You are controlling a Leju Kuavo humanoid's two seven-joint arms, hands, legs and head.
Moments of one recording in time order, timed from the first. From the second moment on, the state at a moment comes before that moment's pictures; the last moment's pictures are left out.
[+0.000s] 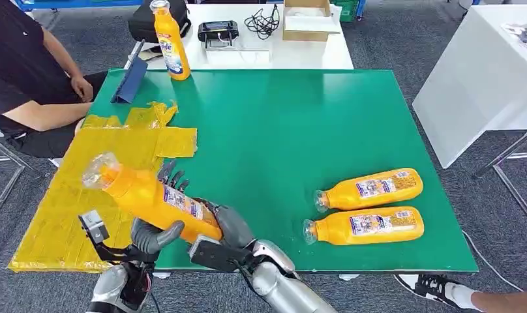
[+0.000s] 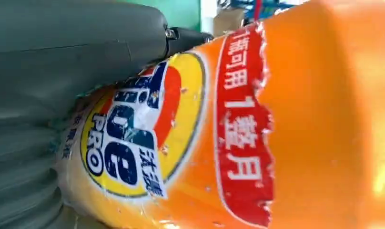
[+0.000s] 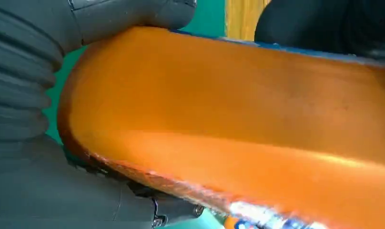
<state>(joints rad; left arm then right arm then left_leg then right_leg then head) 0.02 -0.10 -0.03 -1.47 0.20 -0.42 -0.55 -0.42 0.37 0.79 -0.70 0.36 -0.14 -0.41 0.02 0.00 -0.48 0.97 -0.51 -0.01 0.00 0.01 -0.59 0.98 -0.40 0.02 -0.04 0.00</state>
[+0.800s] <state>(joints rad) 0.03 -0.12 -0.04 -1.56 -0.31 -0.02 -0.69 -0.46 0.36 0.80 -0.69 0.45 -0.24 -0.41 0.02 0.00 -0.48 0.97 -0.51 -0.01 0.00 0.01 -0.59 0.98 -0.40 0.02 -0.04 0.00</state>
